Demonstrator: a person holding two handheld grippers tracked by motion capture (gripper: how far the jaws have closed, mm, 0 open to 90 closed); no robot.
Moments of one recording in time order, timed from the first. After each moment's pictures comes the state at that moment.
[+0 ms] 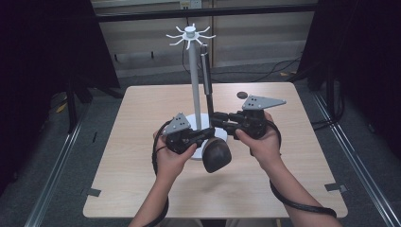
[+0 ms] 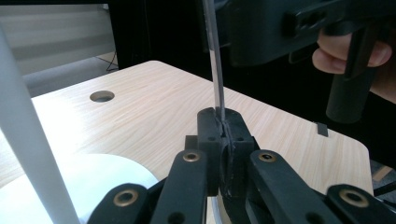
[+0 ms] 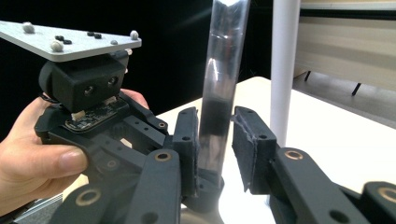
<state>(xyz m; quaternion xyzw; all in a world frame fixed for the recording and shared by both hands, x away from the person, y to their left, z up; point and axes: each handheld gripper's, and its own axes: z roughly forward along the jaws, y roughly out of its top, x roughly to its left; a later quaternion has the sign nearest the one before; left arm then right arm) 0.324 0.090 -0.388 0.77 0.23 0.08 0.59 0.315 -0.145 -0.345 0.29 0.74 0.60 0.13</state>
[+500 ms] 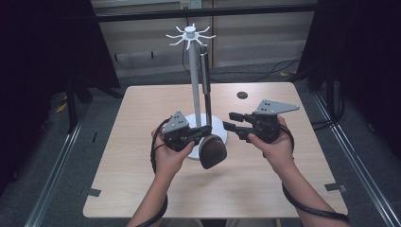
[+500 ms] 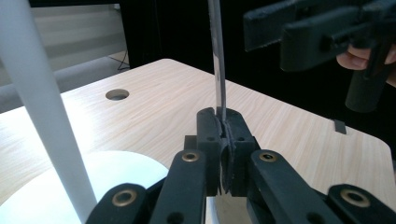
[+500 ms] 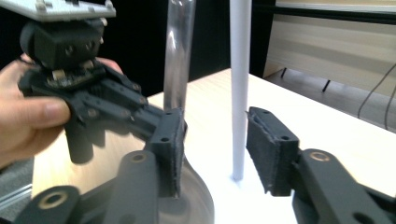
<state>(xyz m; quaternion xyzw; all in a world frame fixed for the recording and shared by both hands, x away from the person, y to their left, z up) 0.331 0.094 -0.391 0.77 0.23 0.10 0.58 0.308 -0.177 -0.360 0.30 0.74 0.58 0.17</state>
